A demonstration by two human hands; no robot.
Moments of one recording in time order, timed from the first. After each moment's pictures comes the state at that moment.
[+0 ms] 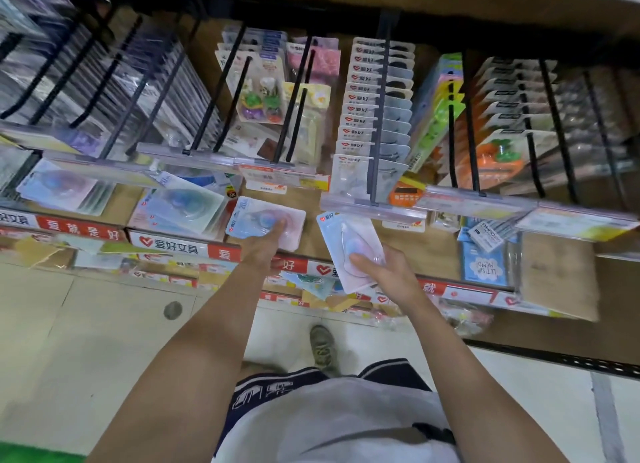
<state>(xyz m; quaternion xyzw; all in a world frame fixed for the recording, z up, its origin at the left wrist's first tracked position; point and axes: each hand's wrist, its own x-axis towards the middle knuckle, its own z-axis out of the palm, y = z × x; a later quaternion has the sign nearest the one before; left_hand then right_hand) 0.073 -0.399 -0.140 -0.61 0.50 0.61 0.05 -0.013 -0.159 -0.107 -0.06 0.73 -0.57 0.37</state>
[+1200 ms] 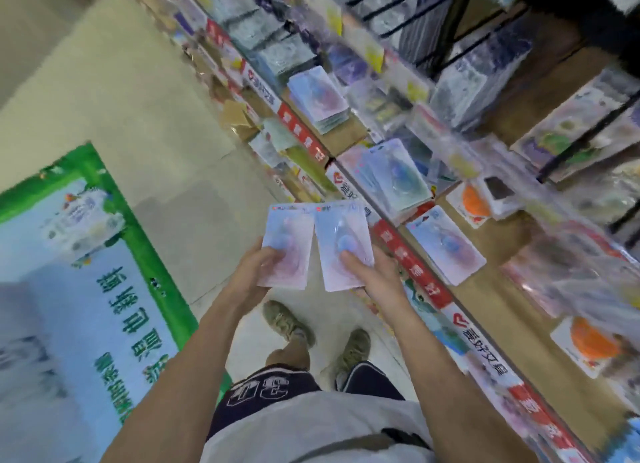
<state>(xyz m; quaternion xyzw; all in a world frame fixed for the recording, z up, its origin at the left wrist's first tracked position) 0.373 -0.432 -0.092 -0.53 0.28 0.74 -0.30 0.154 -0.366 -0.087 -0.28 0.64 -0.44 0.57</state>
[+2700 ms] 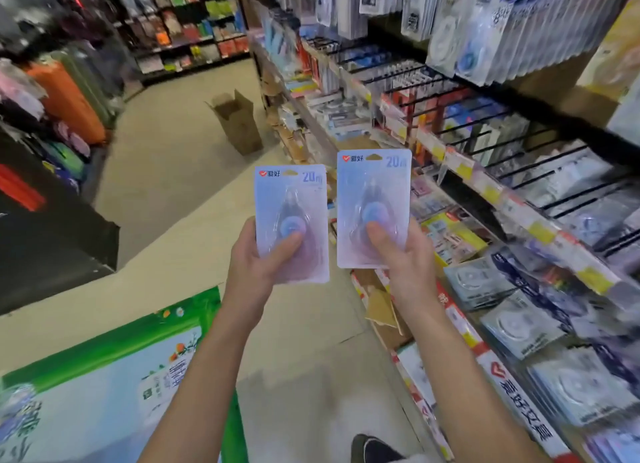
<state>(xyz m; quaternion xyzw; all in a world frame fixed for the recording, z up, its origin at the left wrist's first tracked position) 0.725 -1.015 0.120 -0.53 0.46 0.44 -0.55 0.527 -1.032 0.090 -0.45 0.45 -0.61 0.47</state>
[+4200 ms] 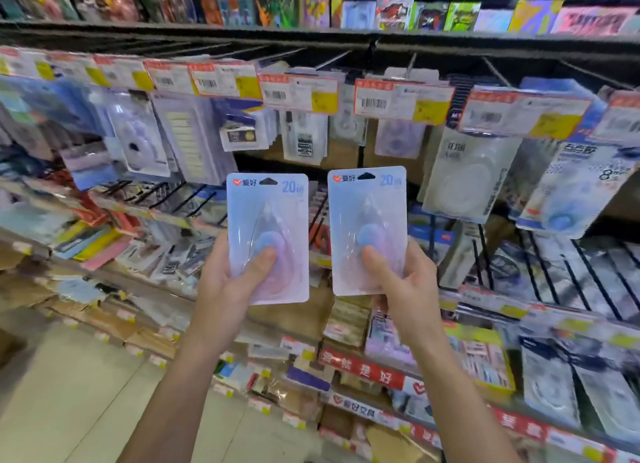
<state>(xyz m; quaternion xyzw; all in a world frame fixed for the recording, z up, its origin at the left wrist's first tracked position) 0.757 -1.599 0.153 -0.20 0.65 0.62 -0.39 0.606 -1.442 0.141 -0.29 0.60 -0.73 0.15</state>
